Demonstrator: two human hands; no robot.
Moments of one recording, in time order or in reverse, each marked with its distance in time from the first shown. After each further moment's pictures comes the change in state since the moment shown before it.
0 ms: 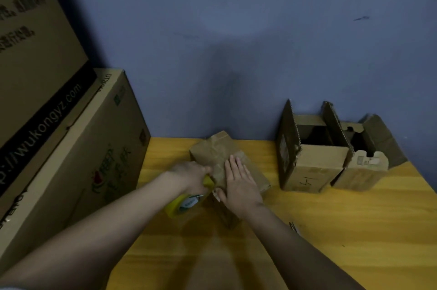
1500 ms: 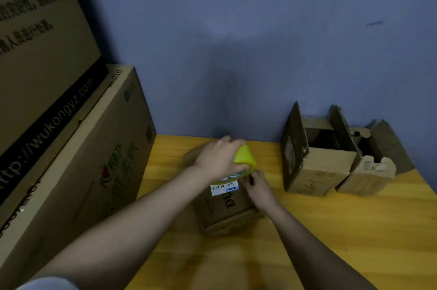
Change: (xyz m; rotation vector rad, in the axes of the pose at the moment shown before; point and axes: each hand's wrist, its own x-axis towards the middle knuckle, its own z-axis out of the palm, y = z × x) left_hand 0.023 0.024 -0.013 -0.246 0.626 0.087; right_hand 0.011 0.033 0.019 0.867 0.009 0.331
